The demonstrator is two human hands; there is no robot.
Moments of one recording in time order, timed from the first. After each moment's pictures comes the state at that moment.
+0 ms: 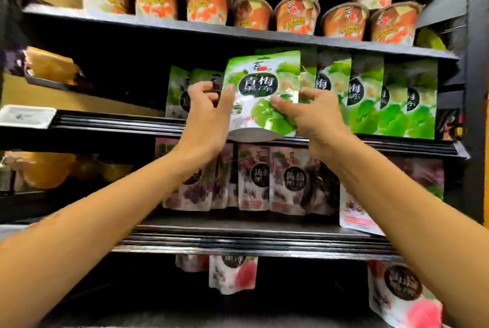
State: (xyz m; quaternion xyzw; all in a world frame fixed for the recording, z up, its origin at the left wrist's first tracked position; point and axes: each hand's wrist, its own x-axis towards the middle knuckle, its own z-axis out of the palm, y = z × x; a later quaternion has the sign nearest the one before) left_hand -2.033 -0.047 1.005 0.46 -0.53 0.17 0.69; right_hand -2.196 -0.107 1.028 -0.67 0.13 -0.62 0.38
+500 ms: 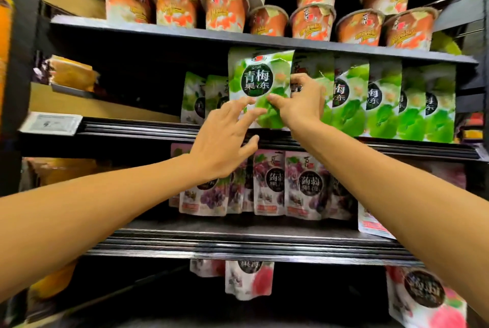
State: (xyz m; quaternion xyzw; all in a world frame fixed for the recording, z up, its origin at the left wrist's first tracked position) left_hand -1.992 -0.047 0.996 0.56 -0.59 0.53 0.25; right_hand -2.124 -0.125 1.059 -0.65 0.27 -0.69 0.17
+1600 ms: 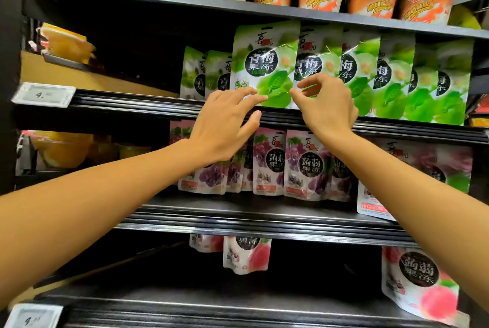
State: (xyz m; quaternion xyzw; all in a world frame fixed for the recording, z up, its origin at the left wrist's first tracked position) left_hand -1.996 -0.051 0.984 0.54 -0.61 0.48 0.31; right_hand -2.162 -0.136 1.021 -0.68 0.32 -0.66 0.01
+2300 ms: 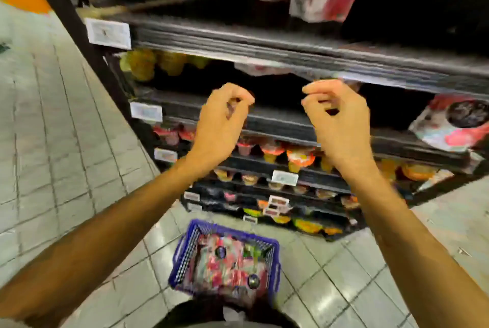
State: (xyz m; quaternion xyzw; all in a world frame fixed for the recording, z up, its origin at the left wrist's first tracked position) left_hand -2.028 0.078 0.594 0.69 -0.44 -0.05 0.57; right_hand -2.186 -0.033 0.634 -0.78 0.28 -0.40 0.39
